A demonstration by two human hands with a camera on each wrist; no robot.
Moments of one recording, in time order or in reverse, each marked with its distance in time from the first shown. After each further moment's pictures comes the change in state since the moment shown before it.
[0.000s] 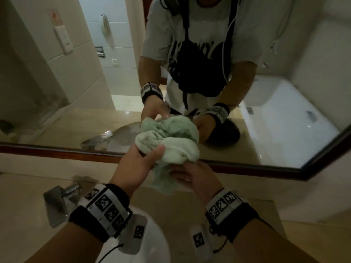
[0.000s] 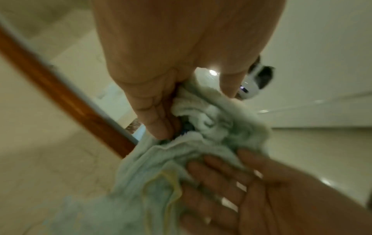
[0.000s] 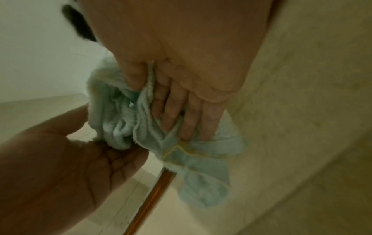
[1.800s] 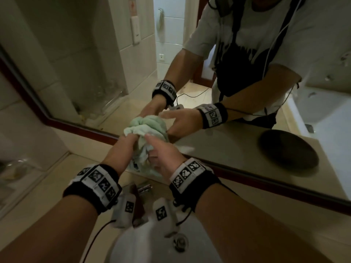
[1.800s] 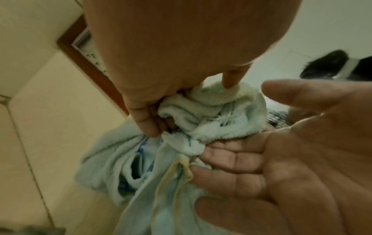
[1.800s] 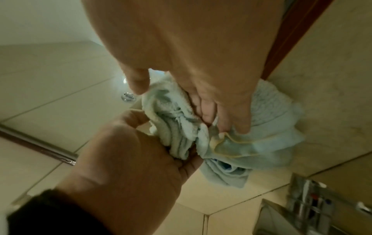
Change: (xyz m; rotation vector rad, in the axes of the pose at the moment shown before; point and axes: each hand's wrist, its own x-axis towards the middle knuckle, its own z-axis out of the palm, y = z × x) left_hand 0.053 -0.102 -0.299 0.023 0.290 -0.231; right_hand 0.113 0.021 0.343 -0.260 -0.251 0.074
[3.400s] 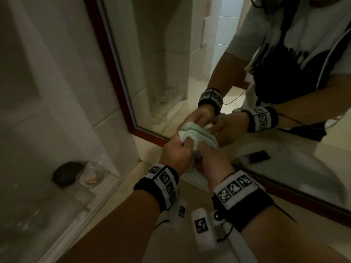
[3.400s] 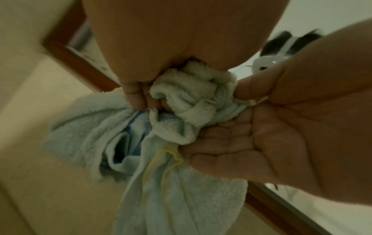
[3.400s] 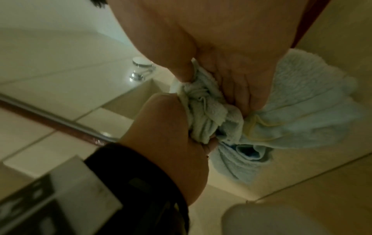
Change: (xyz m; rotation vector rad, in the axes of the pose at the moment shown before) left_hand 0.083 -0.038 -0.164 0.143 0.125 0.094; right_hand 0.126 -0.016 0.189 -0.187 0.234 -0.063
